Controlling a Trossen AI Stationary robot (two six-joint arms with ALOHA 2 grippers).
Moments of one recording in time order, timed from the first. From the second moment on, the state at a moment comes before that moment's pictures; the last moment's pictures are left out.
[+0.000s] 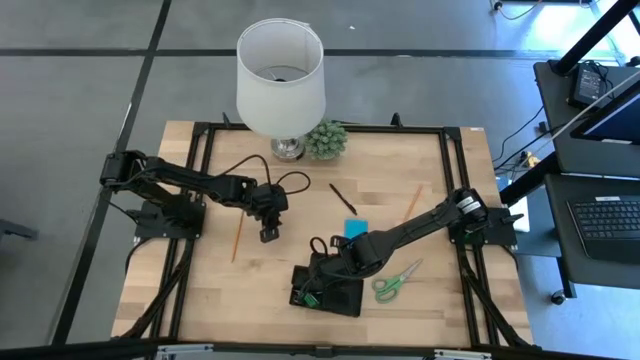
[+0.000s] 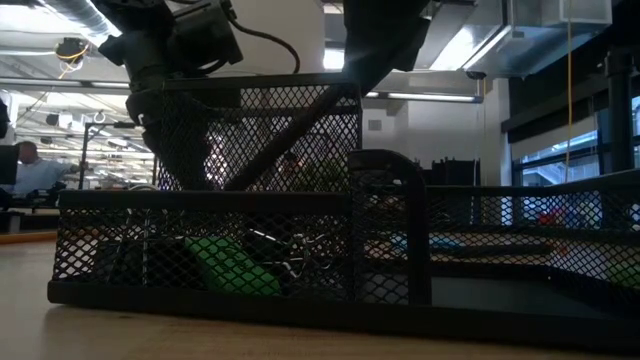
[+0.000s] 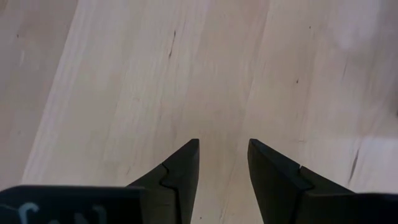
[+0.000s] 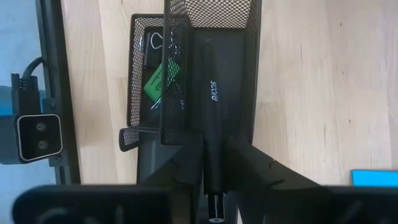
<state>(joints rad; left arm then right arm) 0.04 1.41 0.72 -0.40 0.02 -0.26 0.40 2.08 1.81 -0.92 0.03 0.52</state>
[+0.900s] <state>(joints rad) 0.04 1.41 0.72 -0.47 0.02 -0.46 0.34 2.08 2.32 -1.47 0.05 0.32</state>
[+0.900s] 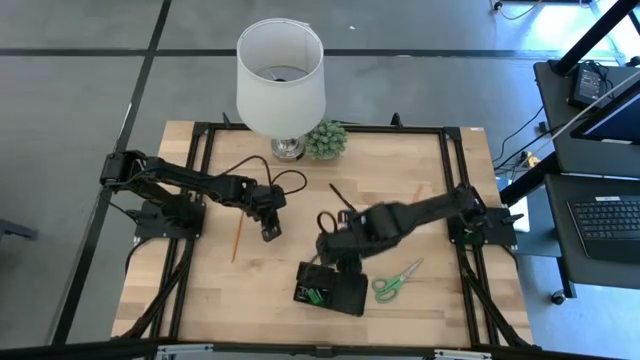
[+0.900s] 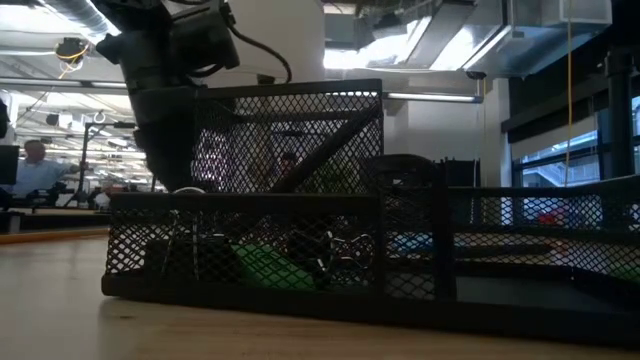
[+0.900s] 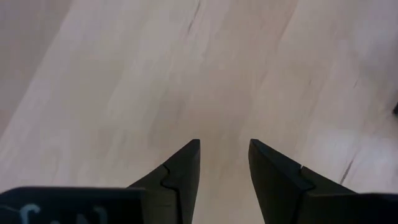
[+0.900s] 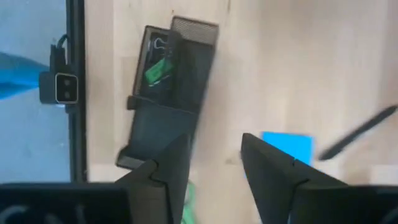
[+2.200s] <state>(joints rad) -0.03 1.22 0.72 -0.55 -0.10 -0.39 -0.02 1.36 1.09 -0.26 -0.12 0.12</state>
